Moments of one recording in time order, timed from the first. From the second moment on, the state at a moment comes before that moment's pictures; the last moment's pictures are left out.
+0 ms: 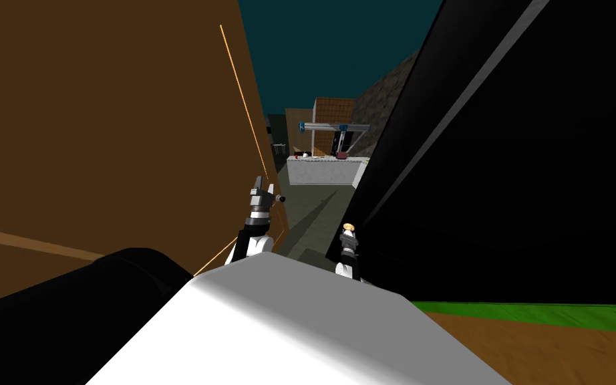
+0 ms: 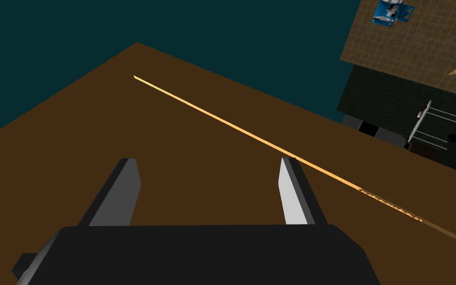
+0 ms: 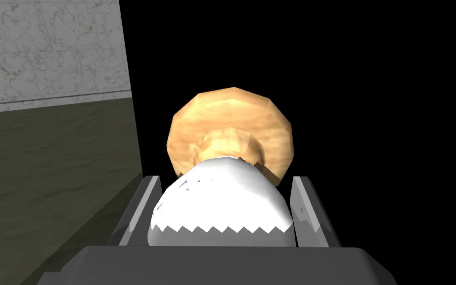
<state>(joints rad) -0.11 -0.05 0.31 -0.70 -0.69 -0.86 -1.13</state>
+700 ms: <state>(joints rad) -0.12 -0.07 0.25 -0.67 -0.73 -0.89 -1.13</state>
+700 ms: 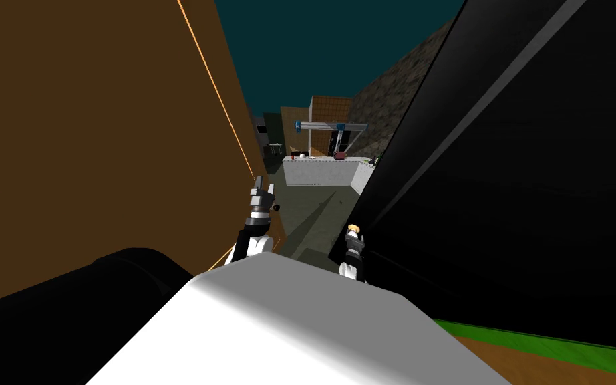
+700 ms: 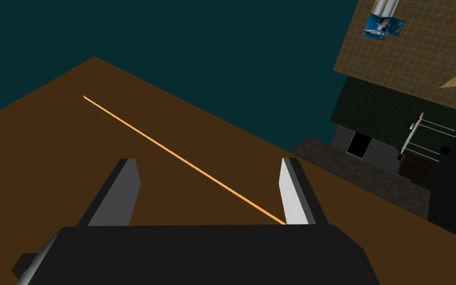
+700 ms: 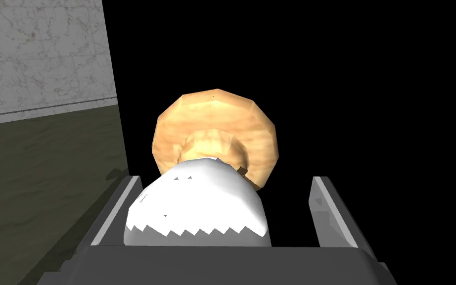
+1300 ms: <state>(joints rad) -0.13 -0.07 0.19 -0.67 -0.76 -0.90 -1.11</state>
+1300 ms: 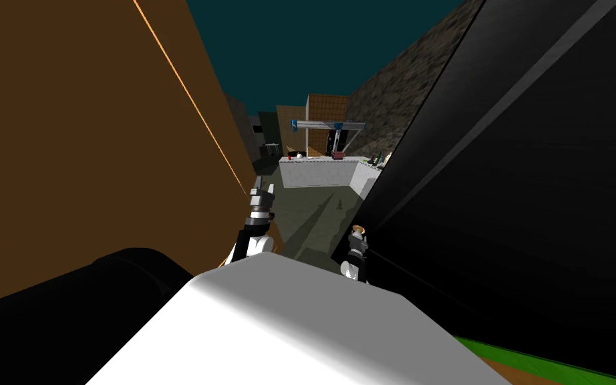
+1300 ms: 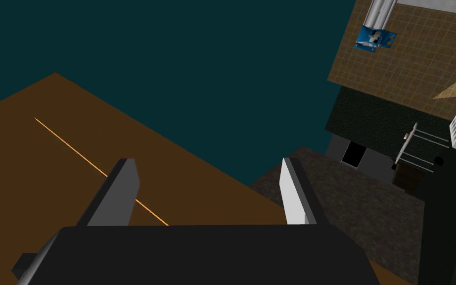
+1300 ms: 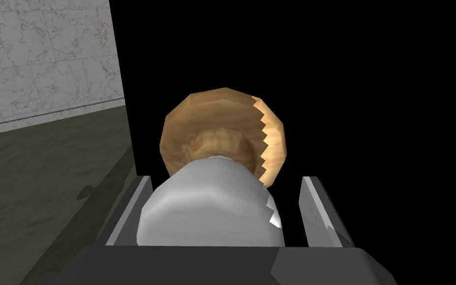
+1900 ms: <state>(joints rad) -0.14 -0.07 0.13 -0.65 -0.79 -0.92 -1.10</state>
